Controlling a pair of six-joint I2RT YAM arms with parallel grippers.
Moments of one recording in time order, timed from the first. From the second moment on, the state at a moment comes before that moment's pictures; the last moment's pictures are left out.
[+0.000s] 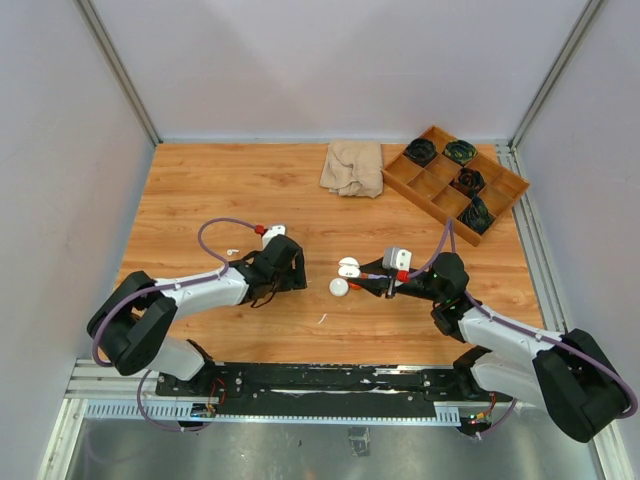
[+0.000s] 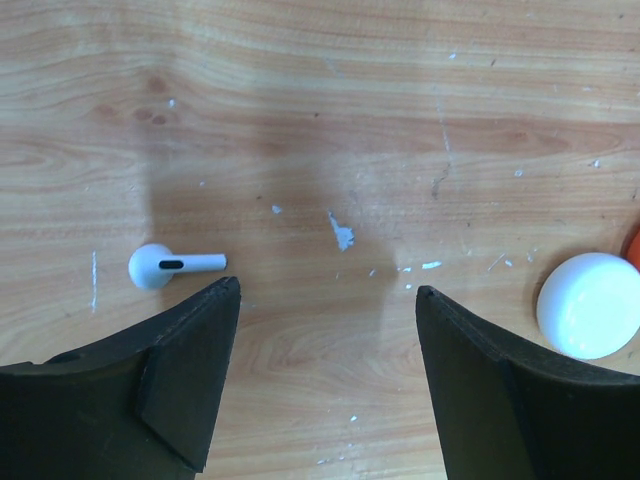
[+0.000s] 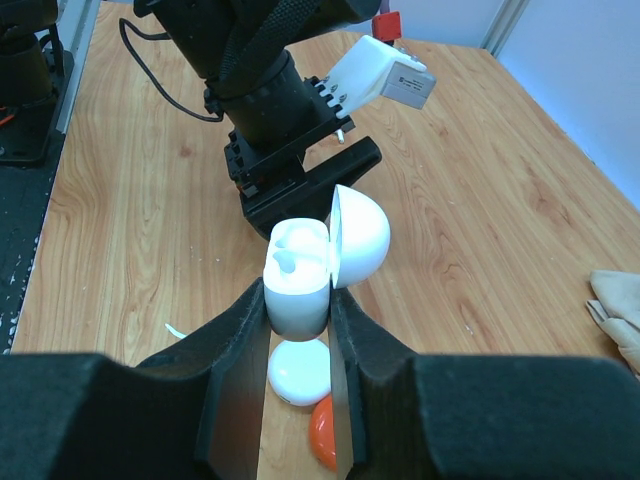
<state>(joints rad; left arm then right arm) -0.72 1.43 0.64 -0.12 -0.30 -0.71 0.56 1.07 0.26 0.82 -0.78 -0.24</state>
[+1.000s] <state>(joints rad) -0.64 1.41 0.64 -0.20 -0.35 -0.71 0.56 1.08 0.26 0.82 -0.78 -0.24</state>
